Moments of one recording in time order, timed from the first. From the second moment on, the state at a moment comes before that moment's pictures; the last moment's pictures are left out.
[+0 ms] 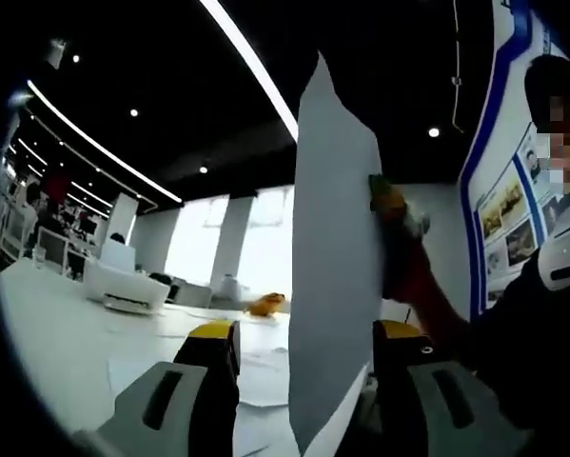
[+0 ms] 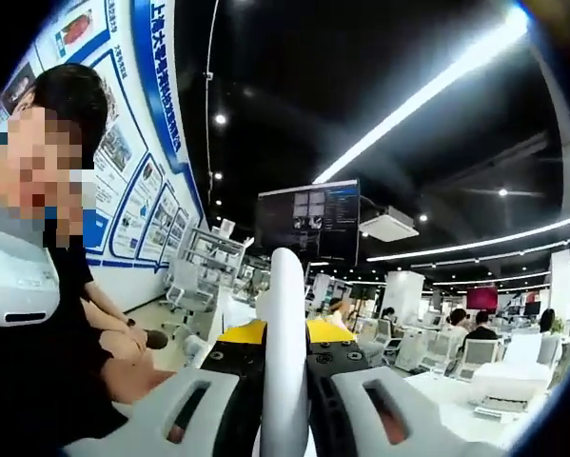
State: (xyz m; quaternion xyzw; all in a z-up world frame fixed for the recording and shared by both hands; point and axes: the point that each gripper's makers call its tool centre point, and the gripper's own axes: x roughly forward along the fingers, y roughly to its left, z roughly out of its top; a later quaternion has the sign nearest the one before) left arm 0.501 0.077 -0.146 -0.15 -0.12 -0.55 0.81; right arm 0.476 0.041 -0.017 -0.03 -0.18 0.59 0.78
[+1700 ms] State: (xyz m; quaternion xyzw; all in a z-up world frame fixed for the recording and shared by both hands) left arm 0.489 0.079 -0.148 -0.15 -0.09 -0.61 0.77; right arm 0.498 0.046 -0.046 -0.03 -0.14 0.58 0.80
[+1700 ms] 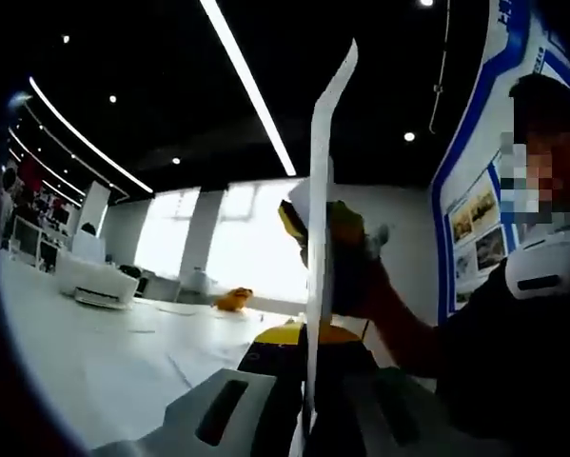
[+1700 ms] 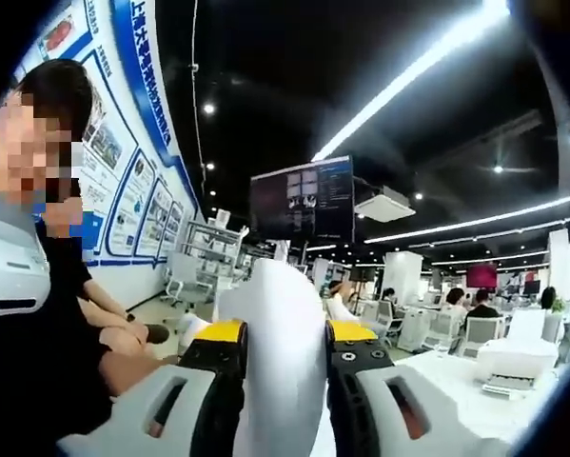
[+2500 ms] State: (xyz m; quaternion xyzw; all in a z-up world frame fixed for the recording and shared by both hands) left arm 0.507 0.079 -0.183 -0.10 -0.03 -0.57 0.81; right arm 0.519 0.011 -0.050 -0.03 -0.15 0.53 0.84
